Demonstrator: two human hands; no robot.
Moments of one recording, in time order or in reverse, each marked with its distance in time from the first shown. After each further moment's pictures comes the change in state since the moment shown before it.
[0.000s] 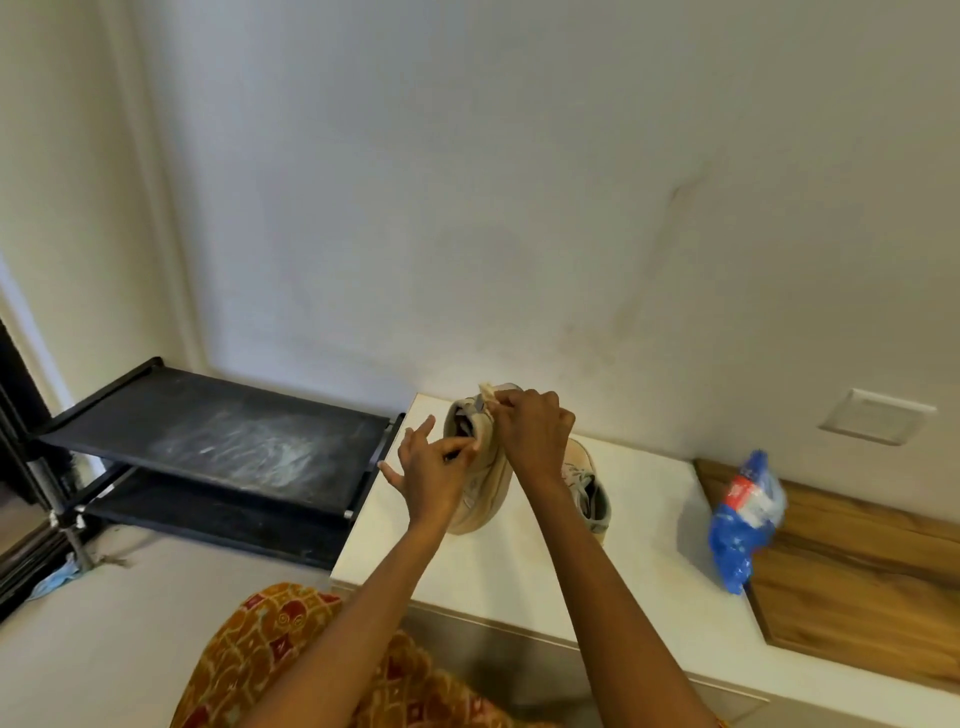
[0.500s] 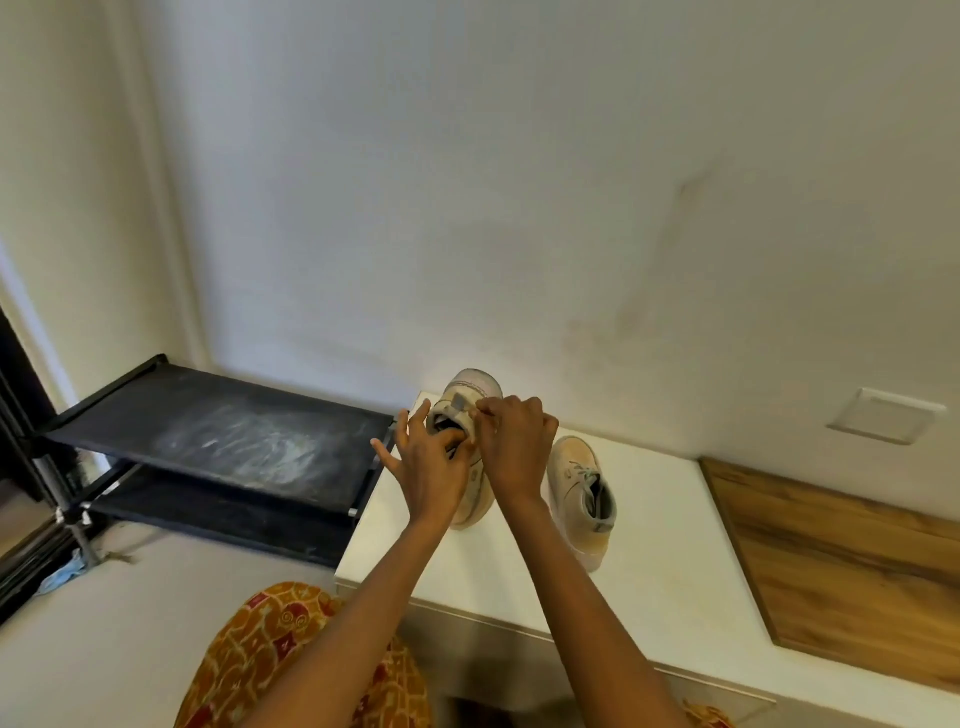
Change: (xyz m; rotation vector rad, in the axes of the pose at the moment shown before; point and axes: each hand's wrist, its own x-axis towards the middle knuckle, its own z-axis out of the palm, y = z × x) left_hand 0.007 -0.003 -0.003 0.186 0.123 0.173; right_hand -0.022 -0.019 0.014 0.068 0.108 -0.065
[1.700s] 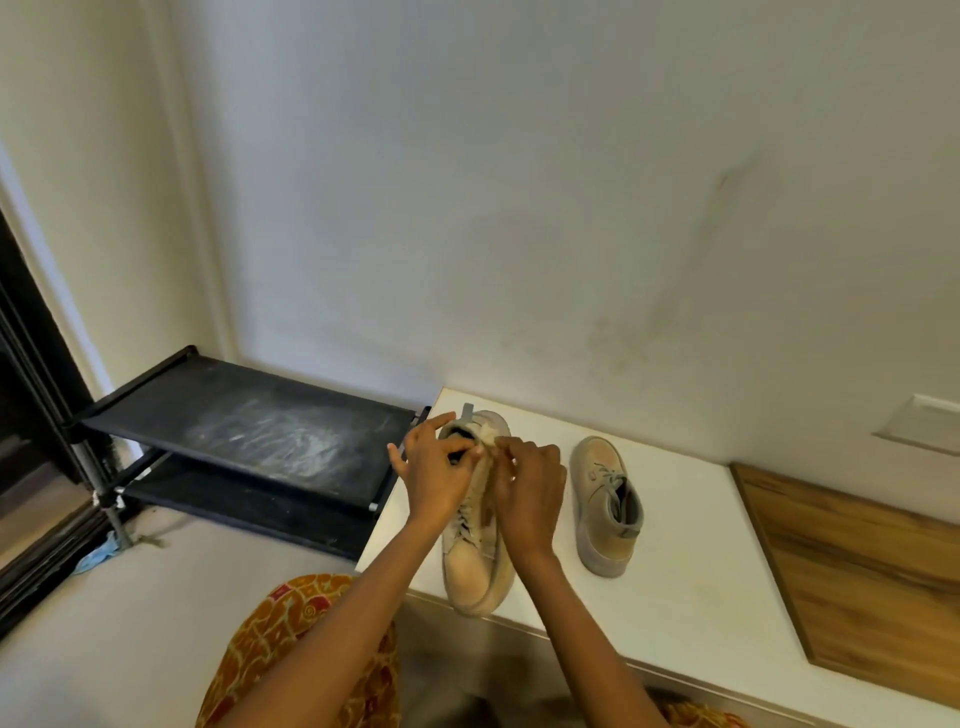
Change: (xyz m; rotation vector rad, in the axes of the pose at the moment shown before) left_hand 0.009 -0.024 -0.008 -0.034 -0.127 -0.042; right_hand -0.048 0.012 0.027 0.269 0.003 0.095
